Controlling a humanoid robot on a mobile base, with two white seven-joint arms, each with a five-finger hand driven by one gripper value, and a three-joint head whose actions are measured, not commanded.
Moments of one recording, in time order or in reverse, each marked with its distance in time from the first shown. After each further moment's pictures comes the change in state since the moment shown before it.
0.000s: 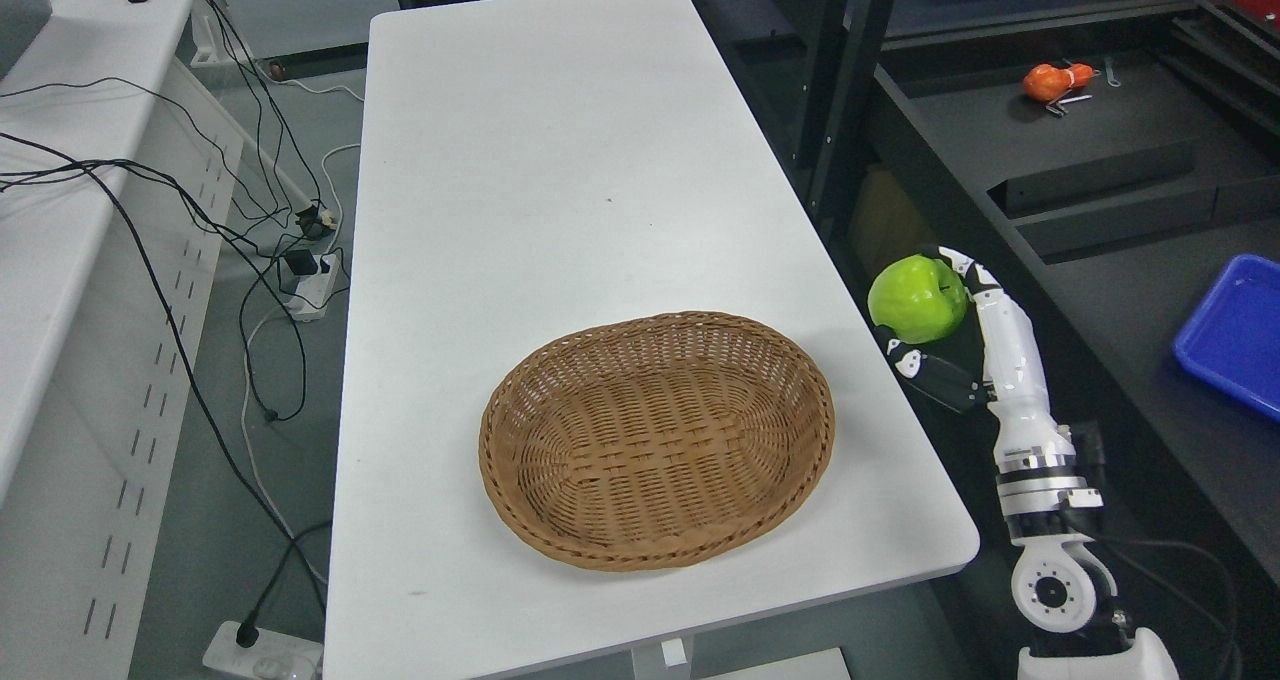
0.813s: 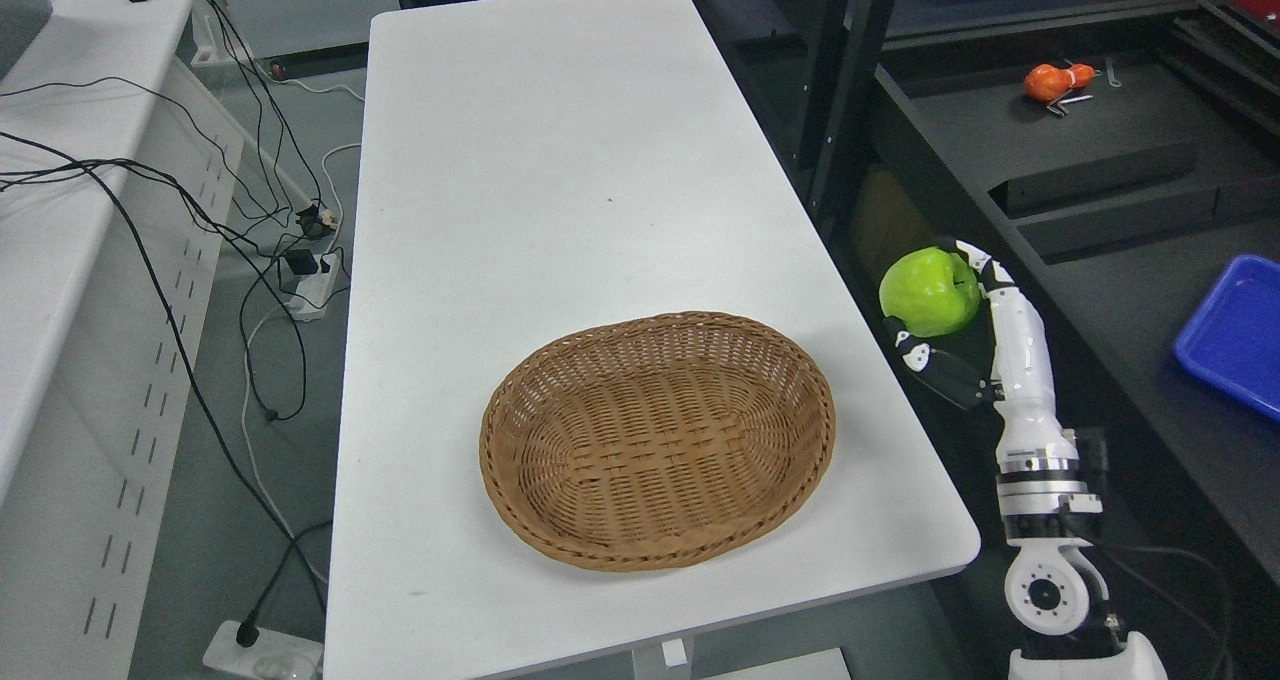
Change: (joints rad) left arm 0.000 0.000 0.000 0.000 0.000 0.000 0.000; right arm 0.000 0.026 -0.008 -0.004 -0.002 0.003 -0.045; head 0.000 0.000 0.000
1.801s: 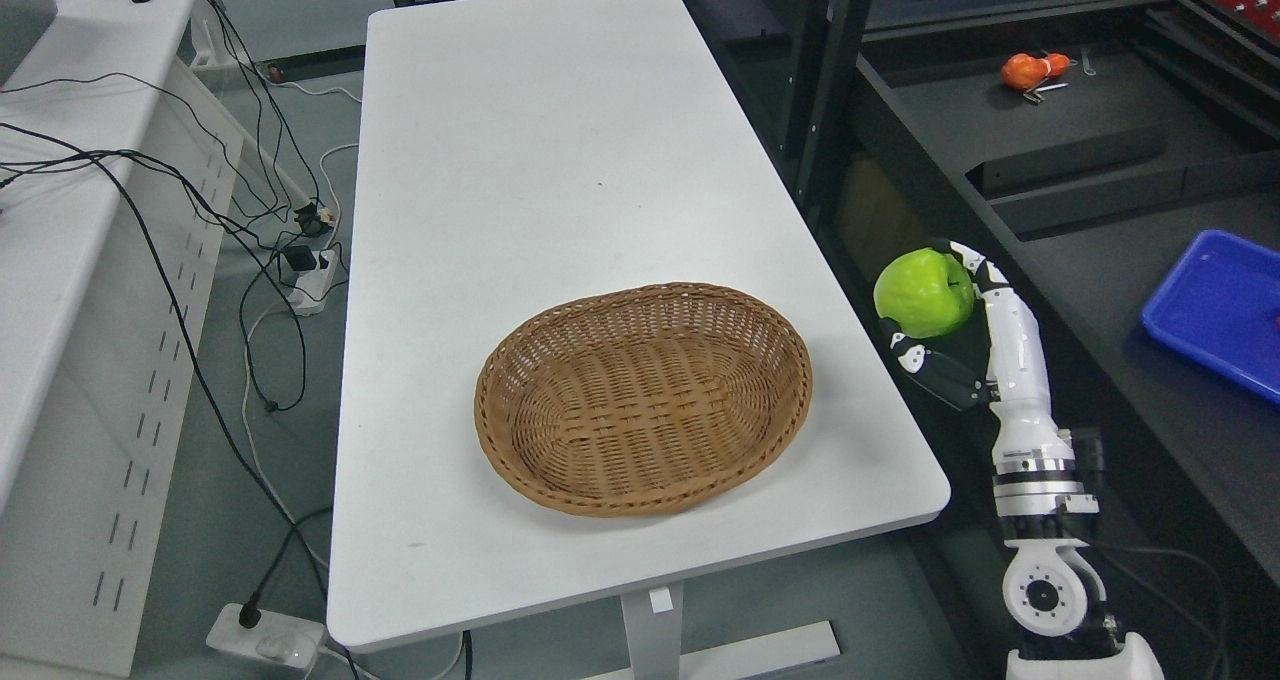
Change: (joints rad) left arm 0.000 0.000 0.000 0.000 0.000 0.000 0.000; right arm 0.000 0.007 -0.002 -0.001 0.000 -0.008 0.005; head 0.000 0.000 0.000
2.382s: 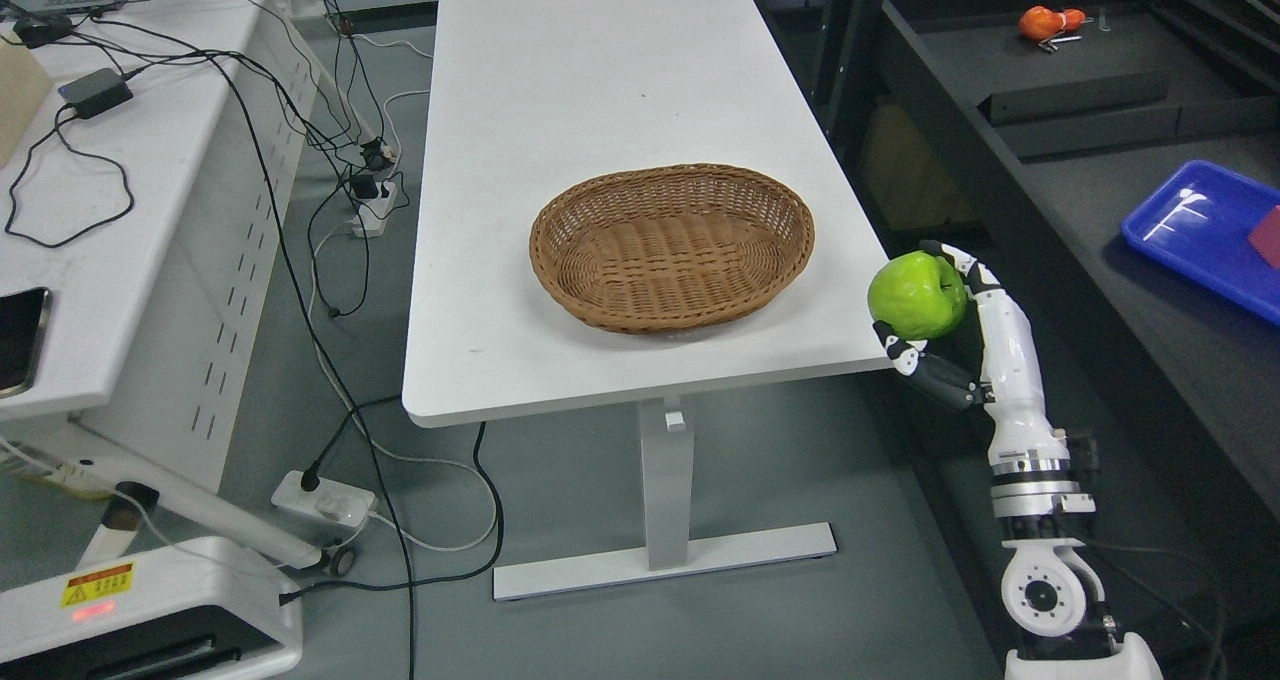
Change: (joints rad) left arm 0.000 0.000 0.000 0.000 0.000 0.000 0.000; right arm 0.000 0.001 0.002 0.000 -0.001 -0.001 0.021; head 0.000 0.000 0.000
